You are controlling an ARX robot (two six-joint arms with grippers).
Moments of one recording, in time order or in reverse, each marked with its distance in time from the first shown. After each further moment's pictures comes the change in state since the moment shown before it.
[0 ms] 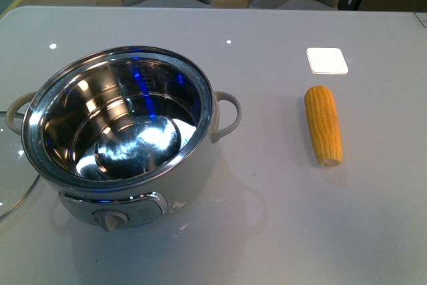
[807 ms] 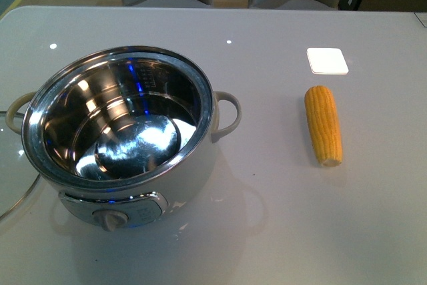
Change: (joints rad) left arm -0.316 -0.619 -0.342 -0.017 -0.216 0.072; right arm 0.000 0.000 0.000 0.000 0.000 0.000
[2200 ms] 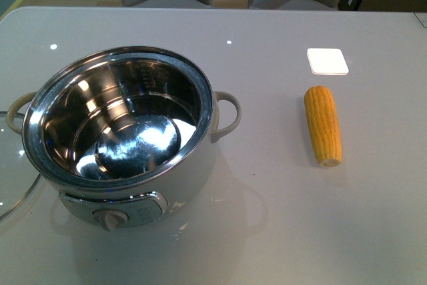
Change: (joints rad) left arm -0.212 -0.655 0.000 -0.634 -0.206 0.003; right arm 0.000 0.000 0.000 0.000 0.000 0.000
